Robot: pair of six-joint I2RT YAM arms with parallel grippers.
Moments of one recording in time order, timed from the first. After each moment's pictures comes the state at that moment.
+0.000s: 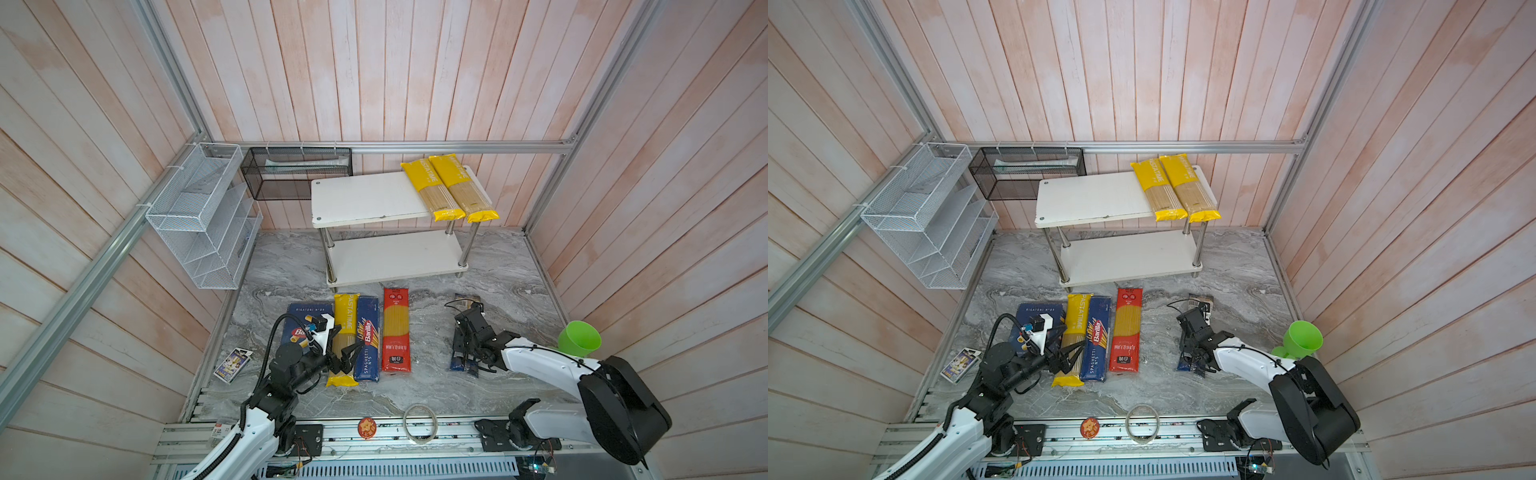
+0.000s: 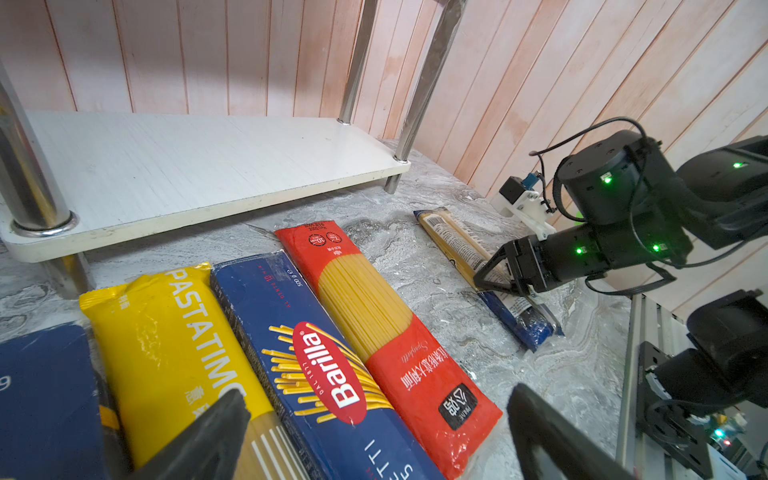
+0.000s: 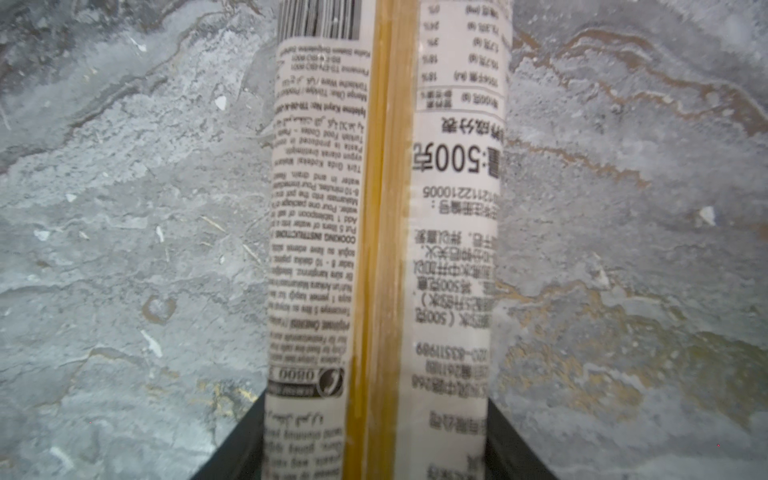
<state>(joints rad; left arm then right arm) -0.43 0.57 0.09 0.30 0.39 -0.23 0.56 1.28 0.49 -0.28 0.30 0.66</state>
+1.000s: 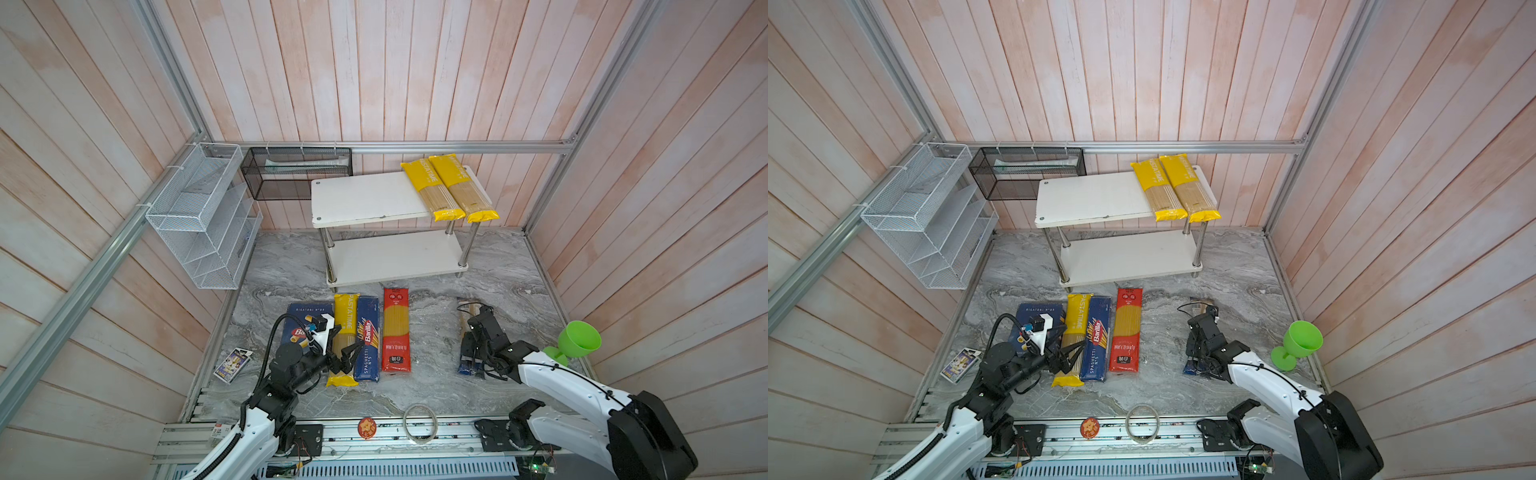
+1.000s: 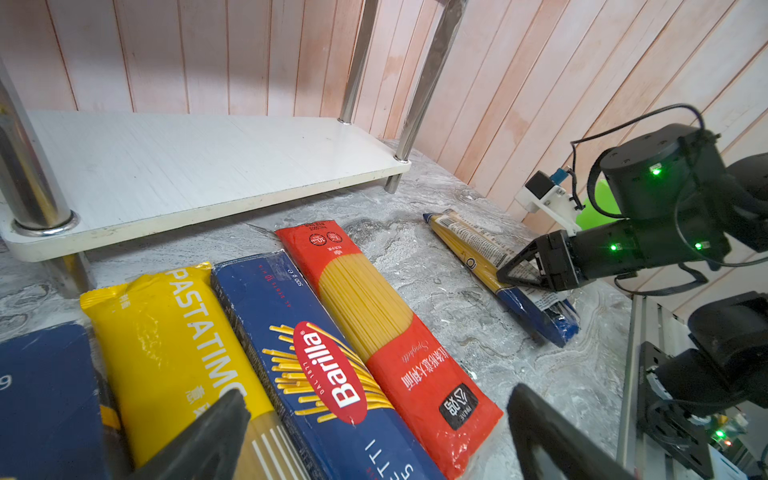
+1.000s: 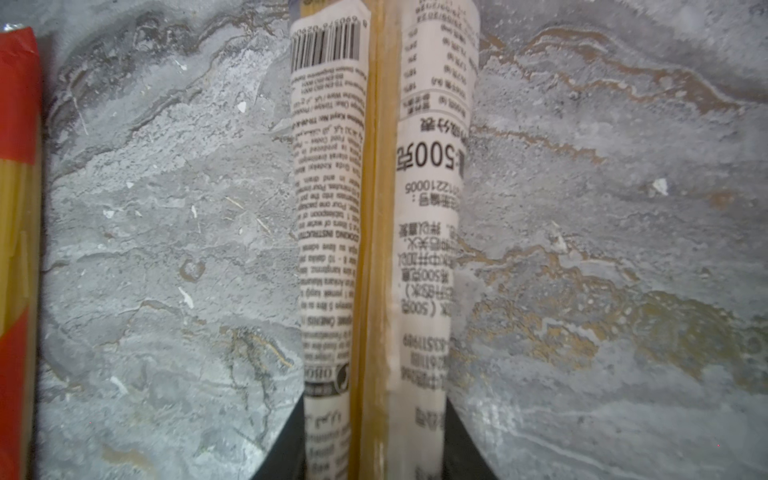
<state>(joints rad) -0.43 0.57 0.09 0.30 0.38 -0.23 0.52 1.05 0.42 -0.34 0.23 0.64</state>
